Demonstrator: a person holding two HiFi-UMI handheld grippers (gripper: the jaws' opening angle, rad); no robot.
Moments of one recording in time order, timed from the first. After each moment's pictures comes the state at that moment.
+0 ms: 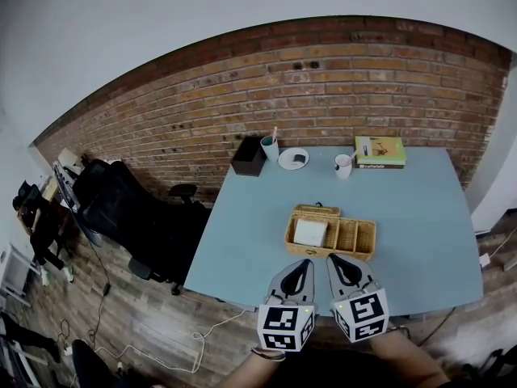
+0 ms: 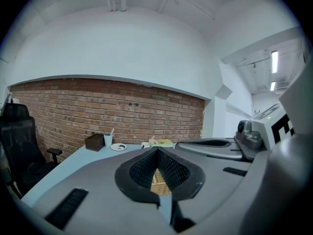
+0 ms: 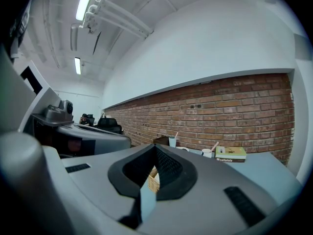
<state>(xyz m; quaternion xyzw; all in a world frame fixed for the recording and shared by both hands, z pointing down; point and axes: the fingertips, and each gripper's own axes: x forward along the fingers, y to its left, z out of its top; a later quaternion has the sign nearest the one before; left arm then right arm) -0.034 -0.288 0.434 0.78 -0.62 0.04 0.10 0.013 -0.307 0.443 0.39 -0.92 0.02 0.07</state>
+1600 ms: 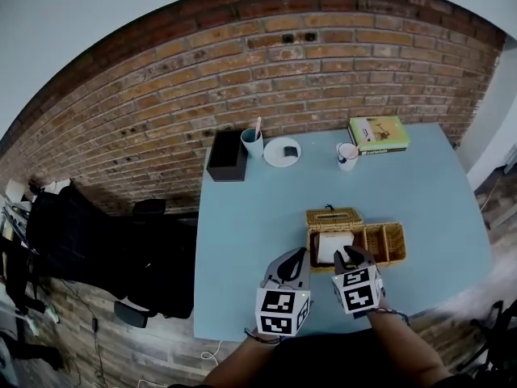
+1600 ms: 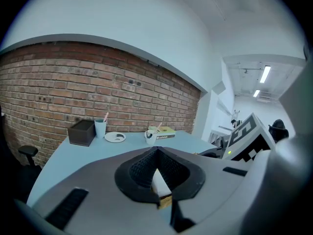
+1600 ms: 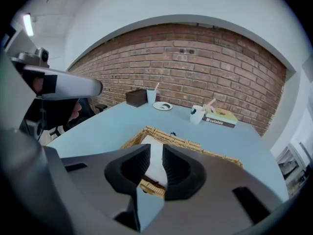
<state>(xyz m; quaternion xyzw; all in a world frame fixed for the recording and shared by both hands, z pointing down) -0.174 -0.449 0.509 0.84 -0.50 0.09 0.16 -0.081 -0.459 0.595 0.52 -0.78 0.15 0.31</state>
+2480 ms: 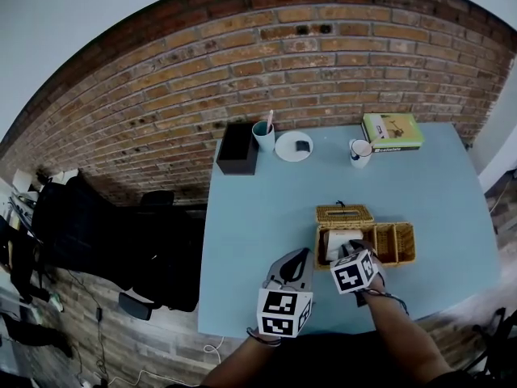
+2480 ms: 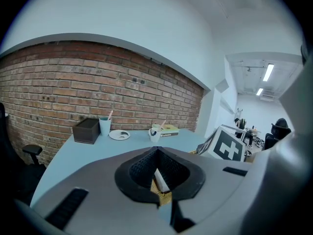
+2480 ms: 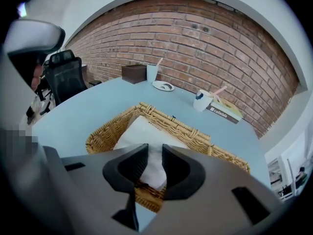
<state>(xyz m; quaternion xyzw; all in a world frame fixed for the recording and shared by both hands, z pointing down) -0.187 -0.449 0.520 0.84 -0.51 0.10 0.17 -0.078 -0.492 0.662 0.50 -0.74 0.16 0.43</state>
